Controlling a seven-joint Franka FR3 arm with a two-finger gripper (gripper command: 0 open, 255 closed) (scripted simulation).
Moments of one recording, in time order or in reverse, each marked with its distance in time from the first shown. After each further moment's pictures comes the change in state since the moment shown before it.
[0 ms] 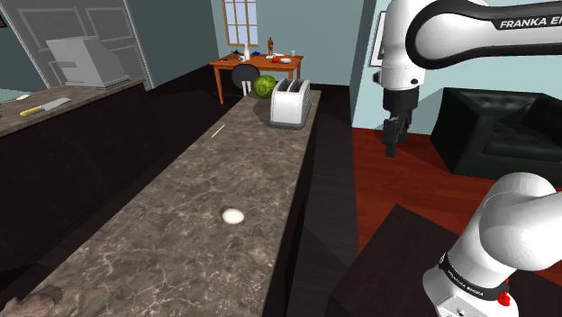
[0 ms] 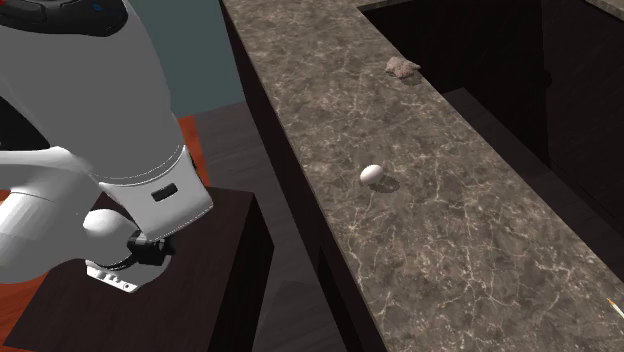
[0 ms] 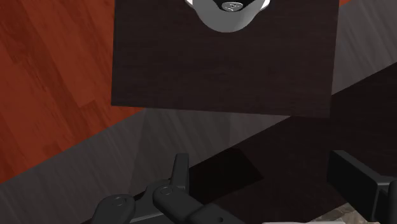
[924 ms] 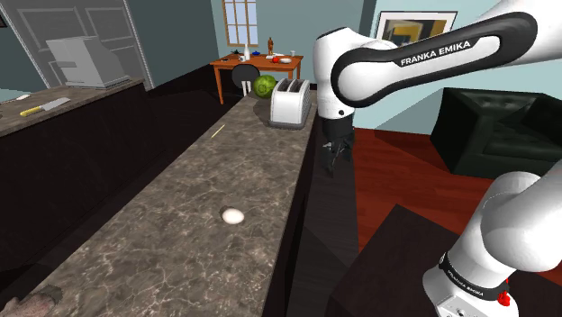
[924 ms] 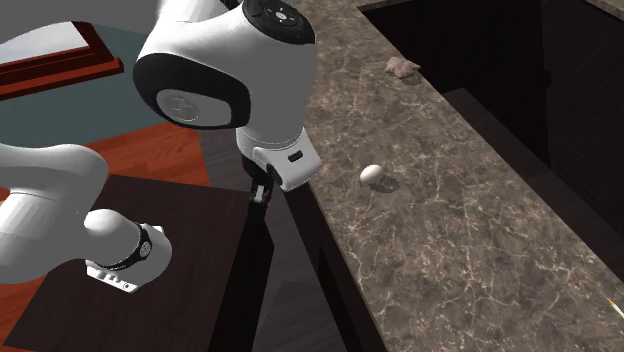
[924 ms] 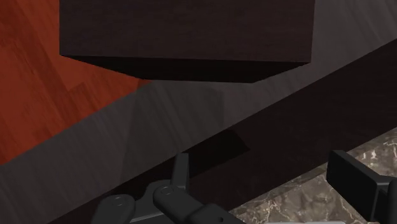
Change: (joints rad) arm 0.052 0.373 0.178 0.113 0.072 0.267 0.220
